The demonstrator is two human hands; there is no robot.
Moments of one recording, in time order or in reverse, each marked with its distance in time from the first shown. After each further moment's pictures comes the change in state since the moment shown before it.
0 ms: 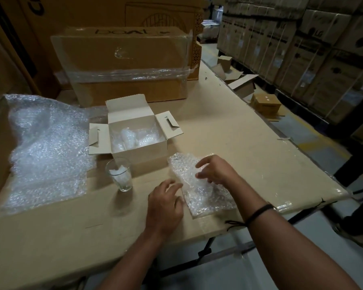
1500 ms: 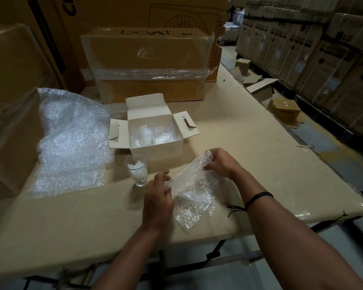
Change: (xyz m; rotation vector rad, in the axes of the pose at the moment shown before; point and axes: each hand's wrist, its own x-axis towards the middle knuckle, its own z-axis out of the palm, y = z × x) left_hand 0.003 -0.014 -0.031 -0.160 0.316 -0.129; right_hand 0.046 -0.006 0.011 0.032 -0.003 -0.334
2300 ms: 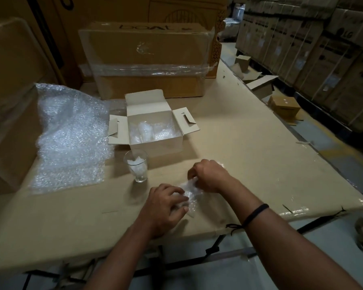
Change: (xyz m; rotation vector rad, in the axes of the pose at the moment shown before) left_hand -0.009 -0.017 -0.018 0.232 -0.550 0.339; right_hand -0.034 -0.032 0.034 -0.835 -0.204 -0.294
